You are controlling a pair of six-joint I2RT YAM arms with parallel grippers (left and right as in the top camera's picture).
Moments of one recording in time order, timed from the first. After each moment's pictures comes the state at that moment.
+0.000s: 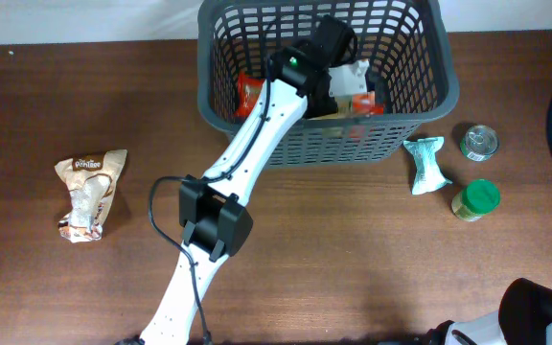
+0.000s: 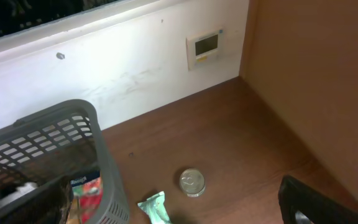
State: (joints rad) left arm -0.59 2.52 2.68 -1.16 -0.12 0.85; right arm -0.43 1.69 2.85 -1.65 -0.07 0.08
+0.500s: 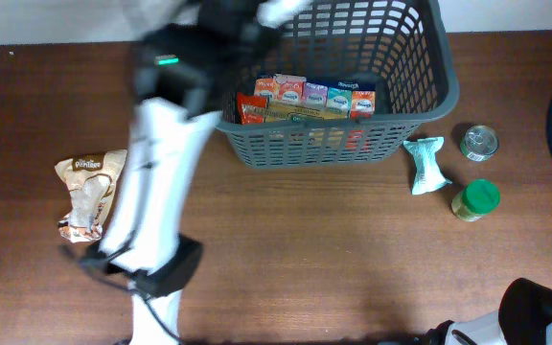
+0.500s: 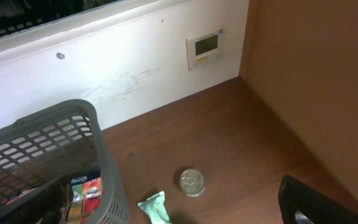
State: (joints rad) left arm -0.45 2.11 2.86 -1.32 -0.30 0.56; right arm -0.43 1.69 2.85 -1.65 -0.07 0.08
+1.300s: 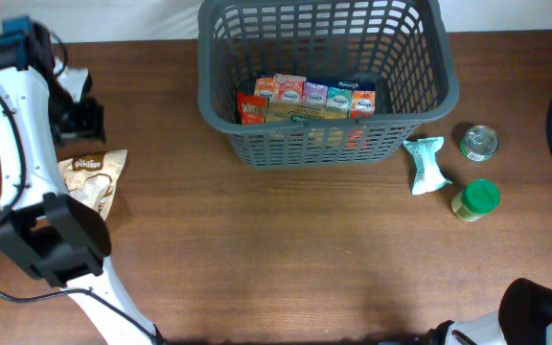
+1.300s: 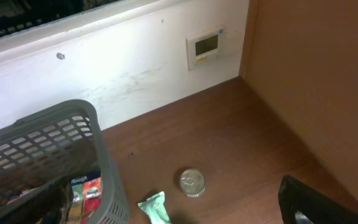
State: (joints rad) left arm 0.30 2.14 2.25 -1.61 -0.03 0.24; right arm -0.43 1.69 2.85 -1.65 -0.07 0.08
